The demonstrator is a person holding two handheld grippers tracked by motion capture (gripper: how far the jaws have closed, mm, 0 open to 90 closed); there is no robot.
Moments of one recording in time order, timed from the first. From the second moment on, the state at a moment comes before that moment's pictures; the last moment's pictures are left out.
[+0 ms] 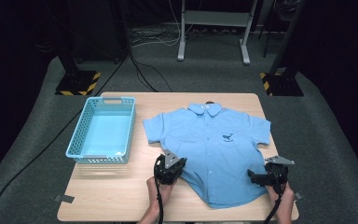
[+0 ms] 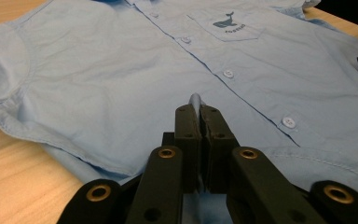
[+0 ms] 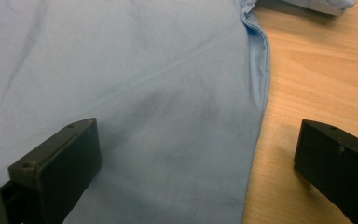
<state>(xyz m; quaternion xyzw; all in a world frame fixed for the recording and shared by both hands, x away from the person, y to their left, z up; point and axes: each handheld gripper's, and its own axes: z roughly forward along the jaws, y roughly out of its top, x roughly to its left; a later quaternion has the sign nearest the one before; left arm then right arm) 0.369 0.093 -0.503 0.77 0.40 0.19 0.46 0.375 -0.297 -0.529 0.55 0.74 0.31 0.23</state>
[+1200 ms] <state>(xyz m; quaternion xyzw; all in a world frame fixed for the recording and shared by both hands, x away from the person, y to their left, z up) 0.324 0.148 -0.525 0.77 0.43 0.20 0.42 0.375 -0.297 -0.529 0.55 0.74 0.31 0.23</state>
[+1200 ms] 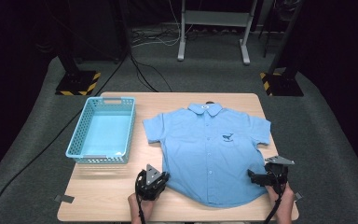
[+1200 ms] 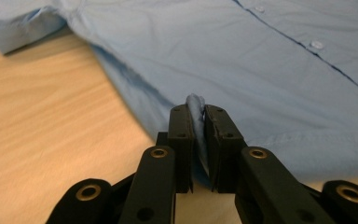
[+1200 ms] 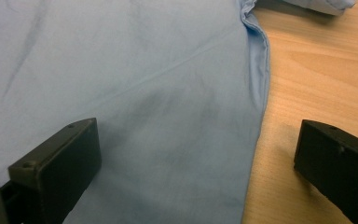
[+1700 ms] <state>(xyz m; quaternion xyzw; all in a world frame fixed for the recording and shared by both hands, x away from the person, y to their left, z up) 0.297 0.175 -0.504 0.75 0.46 0.24 0.41 0.375 -0.297 -0.529 0.55 0.74 0.31 0.23</state>
